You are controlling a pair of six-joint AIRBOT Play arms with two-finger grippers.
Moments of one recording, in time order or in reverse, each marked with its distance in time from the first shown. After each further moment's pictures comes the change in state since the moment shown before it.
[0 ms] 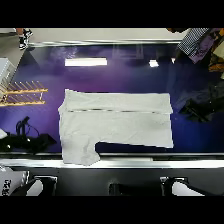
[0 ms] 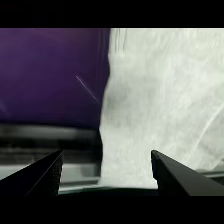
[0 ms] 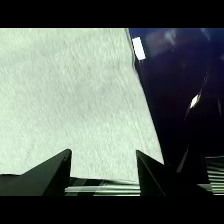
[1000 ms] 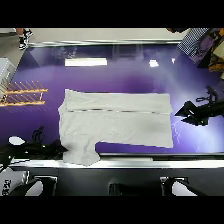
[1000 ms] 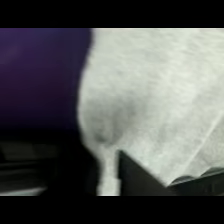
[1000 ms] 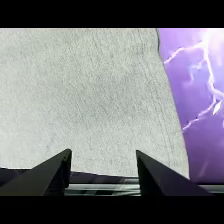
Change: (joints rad) left arm -0.135 -0.113 -0.162 -0.179 0.182 -0.005; right arm -0.006 0.060 -0.075 0.077 -0.026 -0.004
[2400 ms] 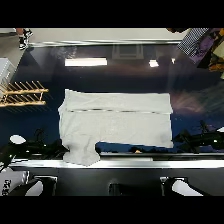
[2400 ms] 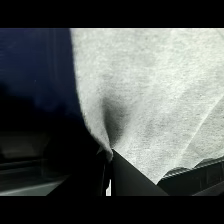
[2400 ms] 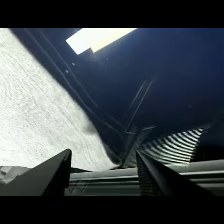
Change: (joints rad) left arm -0.024 -0.012 0.012 -0.017 -0.024 0.011; right arm -0.239 -0.015 -0.460 0.003 -0.156 -0.142
